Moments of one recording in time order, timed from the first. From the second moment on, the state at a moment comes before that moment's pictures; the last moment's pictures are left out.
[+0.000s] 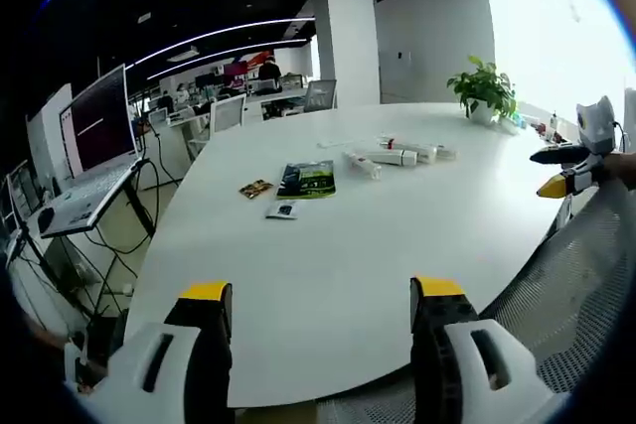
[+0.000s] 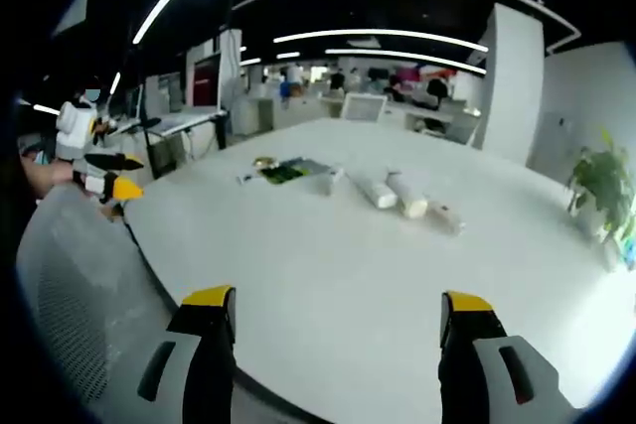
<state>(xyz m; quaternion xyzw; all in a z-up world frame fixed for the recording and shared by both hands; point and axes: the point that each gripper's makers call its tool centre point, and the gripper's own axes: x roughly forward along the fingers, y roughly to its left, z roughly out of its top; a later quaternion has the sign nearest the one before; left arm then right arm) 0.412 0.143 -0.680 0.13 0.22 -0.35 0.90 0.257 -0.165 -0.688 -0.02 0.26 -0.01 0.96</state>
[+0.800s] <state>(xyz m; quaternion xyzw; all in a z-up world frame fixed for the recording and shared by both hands) 0.411 0.143 -0.682 0.13 0.23 -0.36 0.90 0.256 -0.165 -0.691 -0.02 0.27 0.00 0.96</state>
